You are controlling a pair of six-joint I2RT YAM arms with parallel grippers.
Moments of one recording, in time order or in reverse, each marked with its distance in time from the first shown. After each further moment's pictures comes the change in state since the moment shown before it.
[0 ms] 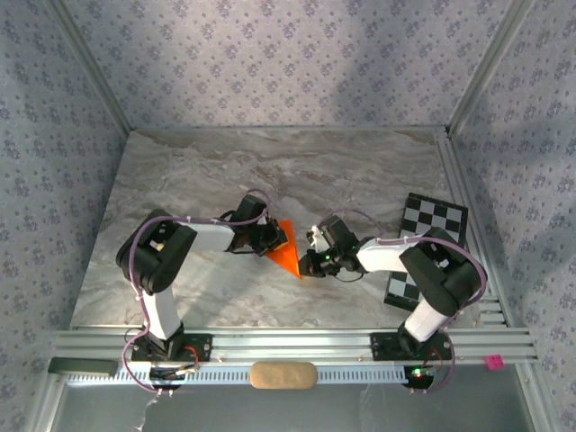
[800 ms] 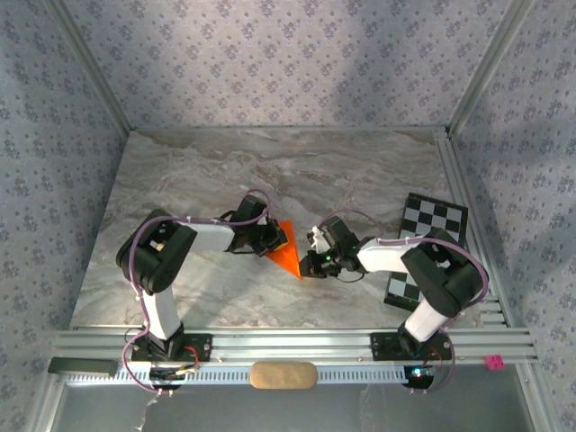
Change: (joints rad) left arm -0.001 0.000 0.000 -0.003 0.006 0.000; right arm 0.000 -0.013 -0.003 -0.033 0.000 -0.007
